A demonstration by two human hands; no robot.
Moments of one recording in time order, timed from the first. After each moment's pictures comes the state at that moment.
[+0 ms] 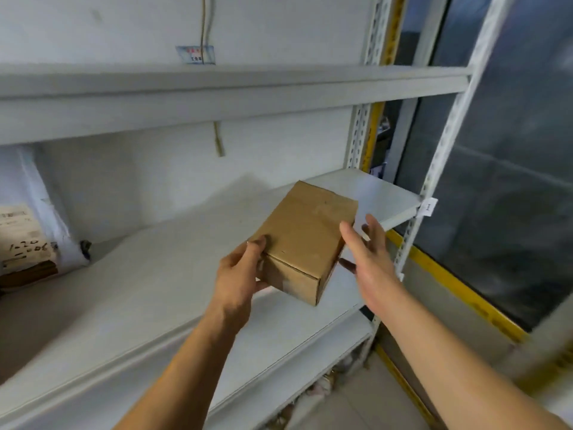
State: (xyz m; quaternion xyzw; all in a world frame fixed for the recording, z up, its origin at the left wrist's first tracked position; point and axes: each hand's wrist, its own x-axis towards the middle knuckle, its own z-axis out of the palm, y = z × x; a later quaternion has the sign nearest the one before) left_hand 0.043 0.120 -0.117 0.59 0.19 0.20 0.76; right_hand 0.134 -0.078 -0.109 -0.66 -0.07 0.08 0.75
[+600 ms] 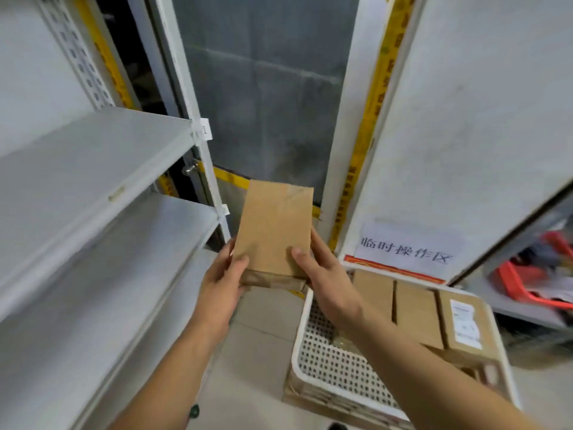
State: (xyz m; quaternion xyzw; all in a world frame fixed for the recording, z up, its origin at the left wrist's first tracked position) left_hand 0.100 -0.205 -0.231 0.68 0.03 -0.10 0.72; right_hand 0.061 -0.393 -0.233 -0.63 0.11 -0.01 0.76
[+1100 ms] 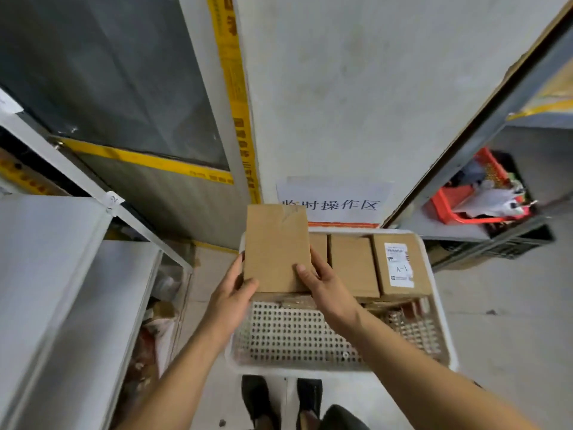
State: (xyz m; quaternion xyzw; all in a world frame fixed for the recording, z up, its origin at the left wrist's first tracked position) left_hand 0.101 -0.394 -0.366 0.74 0.00 -0.35 0.57; right_hand 0.002 -0.585 -0.371 -0.61 0.26 0.00 0.75
